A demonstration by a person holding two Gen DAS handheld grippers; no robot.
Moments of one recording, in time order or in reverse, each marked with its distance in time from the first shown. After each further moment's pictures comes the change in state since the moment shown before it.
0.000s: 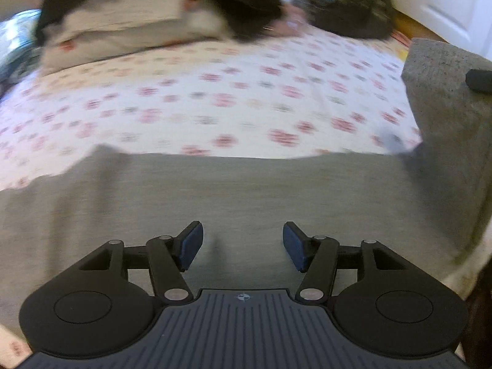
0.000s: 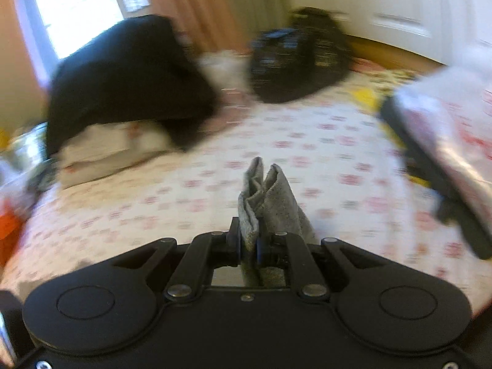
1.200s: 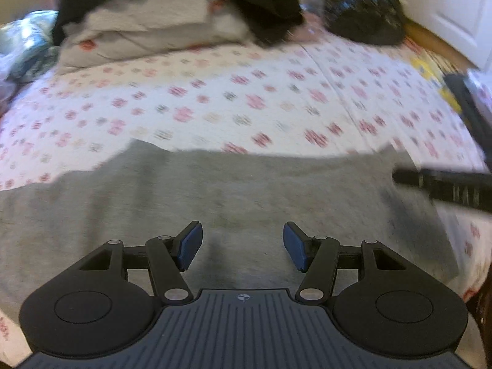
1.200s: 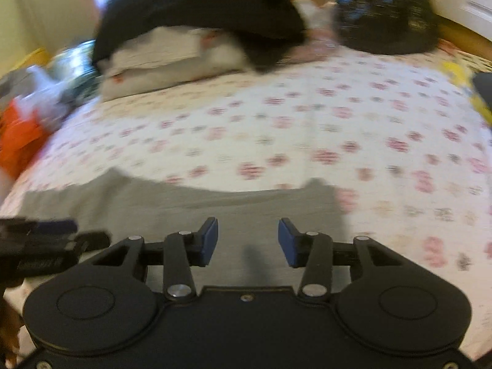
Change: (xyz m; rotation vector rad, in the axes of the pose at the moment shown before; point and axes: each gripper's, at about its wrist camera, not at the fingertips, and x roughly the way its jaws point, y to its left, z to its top) left arm 0.004 0.014 -0.009 0.025 -0.004 0.004; right arm 0.075 0.067 -0.082 -0.195 0.153 0.076
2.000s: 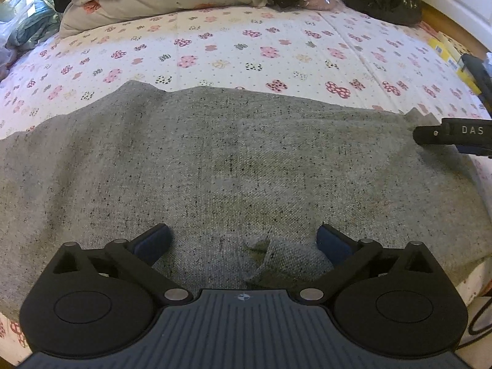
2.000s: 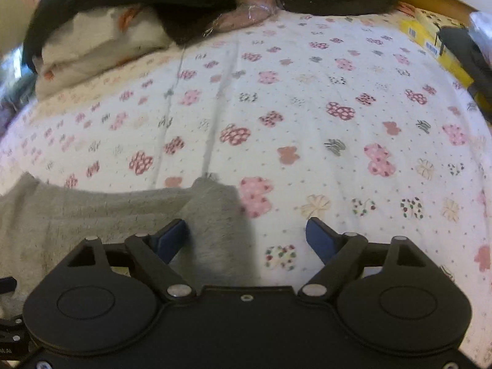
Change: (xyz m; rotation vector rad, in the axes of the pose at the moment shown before) left arm 0.039 0.013 -0.036 -0.061 0.049 0.018; right arm 0.066 -0.079 -0.003 0.080 0.069 -0.109
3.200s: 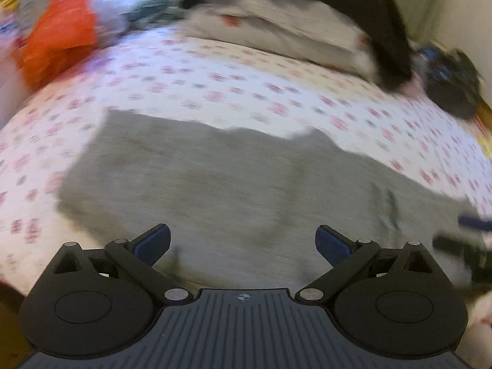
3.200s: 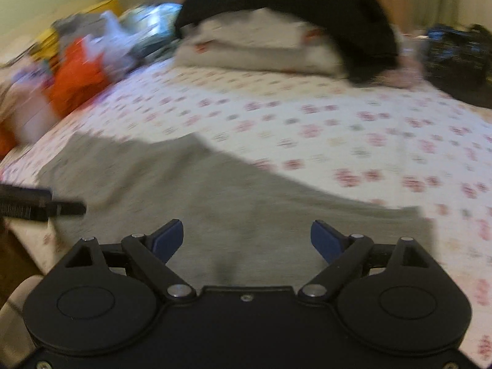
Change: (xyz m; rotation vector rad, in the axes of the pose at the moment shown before) left arm -0.102 0.182 -0.026 -0.320 -0.134 0.098; right arm -0.079 0.162 -0.042 -0.394 -0.062 0.275
